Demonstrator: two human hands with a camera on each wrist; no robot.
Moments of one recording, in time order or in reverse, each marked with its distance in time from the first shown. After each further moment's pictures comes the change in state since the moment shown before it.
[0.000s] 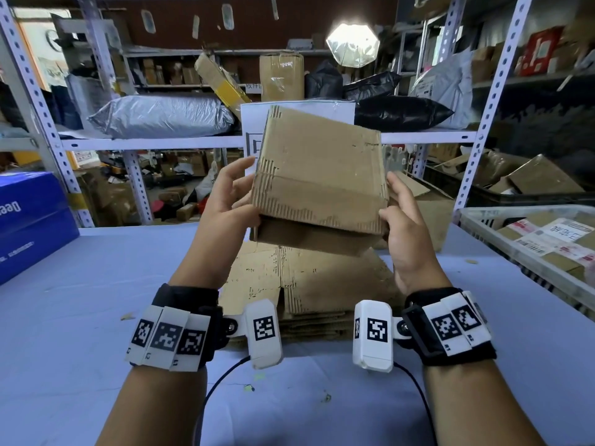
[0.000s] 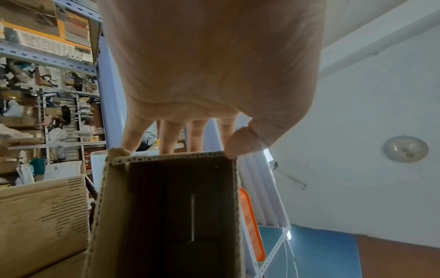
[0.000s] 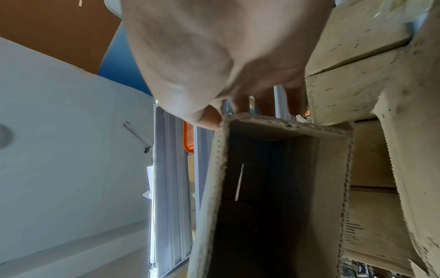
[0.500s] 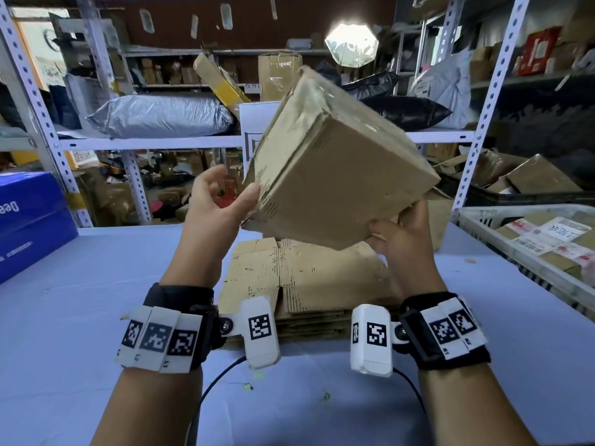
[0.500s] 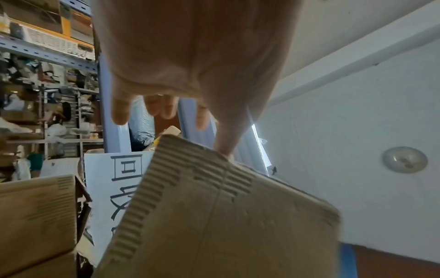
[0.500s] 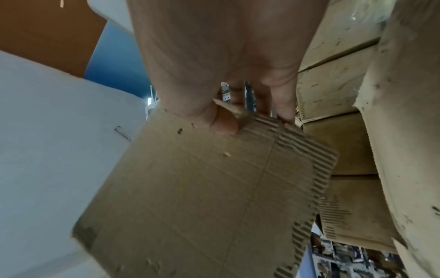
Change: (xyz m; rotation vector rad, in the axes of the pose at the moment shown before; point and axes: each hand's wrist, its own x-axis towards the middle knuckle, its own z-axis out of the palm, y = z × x) left_hand 0.003 -0.003 -0.009 0.186 0.238 -0.066; right_hand -0.005 0.012 -0.001 0.170 0.099 0.035
